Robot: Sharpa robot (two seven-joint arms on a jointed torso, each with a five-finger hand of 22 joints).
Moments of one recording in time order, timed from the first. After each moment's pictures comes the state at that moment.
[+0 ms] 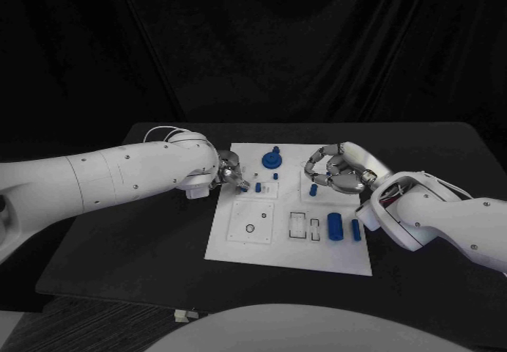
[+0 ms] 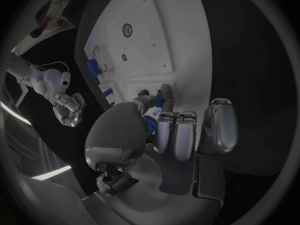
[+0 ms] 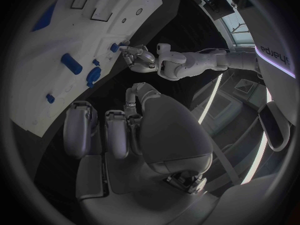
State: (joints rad) left arm 1.28 -0.64 -0.21 1.28 -1.02 0.13 -0.44; left_hand 1.09 -0.02 0.37 0.18 0.54 1.06 0.05 0.26 1.06 1.46 -0.02 1.55 1.31 1.46 -0.06 1.56 1.30 0.02 1.41 0.05 1.33 1.29; right arm 1.21 -0.87 -0.21 1.69 -0.96 -0.55 0.07; right_hand 1.42 -0.01 0.17 0.17 0.64 0.77 0.08 0.66 0.45 1.47 -0.01 1.58 1.32 1.47 -0.07 1.50 1.31 0.04 1.46 0.05 1.37 1.30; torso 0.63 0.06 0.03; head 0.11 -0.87
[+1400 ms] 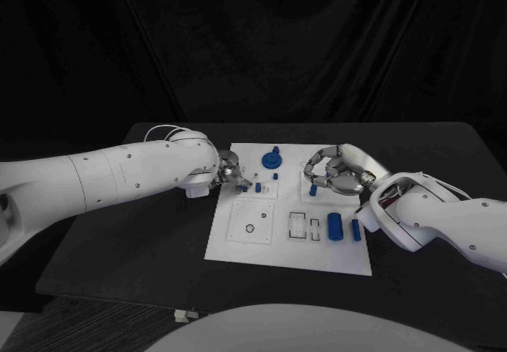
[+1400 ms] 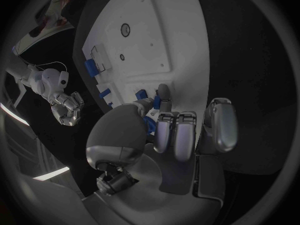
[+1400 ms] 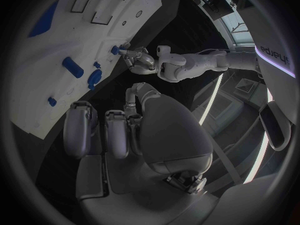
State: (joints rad) left arm 1.28 -0.63 -0.21 1.26 -1.02 0.15 -0.45; left_hand 1.01 0.00 0.33 0.26 0.27 1.06 0.05 0.27 1.07 1.46 -0.02 1.55 1.31 1.46 -0.06 1.56 1.30 0.02 1.41 0.05 1.32 1.29; right arm 1.21 -0.87 -0.21 1.69 -0.96 -0.54 0.06; right_hand 1.42 -0.01 0.18 0.17 0.64 0.76 0.07 0.66 0.44 1.47 -0.01 1.58 1.32 1.47 -0.07 1.50 1.31 0.04 1.46 0.05 1.37 1.30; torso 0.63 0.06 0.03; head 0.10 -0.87
